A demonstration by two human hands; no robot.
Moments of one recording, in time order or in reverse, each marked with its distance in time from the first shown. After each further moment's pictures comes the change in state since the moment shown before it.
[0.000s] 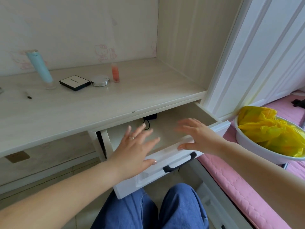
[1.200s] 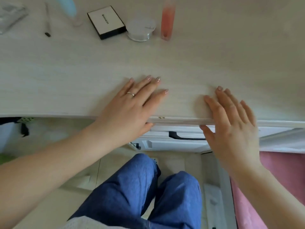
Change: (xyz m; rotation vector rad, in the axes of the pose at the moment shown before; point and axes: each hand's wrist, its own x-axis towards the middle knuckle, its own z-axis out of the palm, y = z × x) left_hand 0.065 -0.101 -0.009 0.218 0.081 -0.331; right_hand 0.137 0.010 0.026 -0.158 0.274 -0.102
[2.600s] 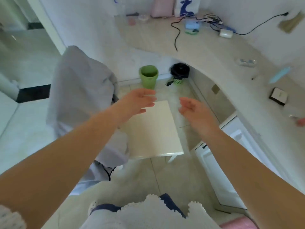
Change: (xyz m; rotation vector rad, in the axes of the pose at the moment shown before) left_hand -0.344 0.261 -0.310 -1.374 0.772 -1.692; right_hand -0.118 -0.203 -0.300 1.116 -1.084 -0.512
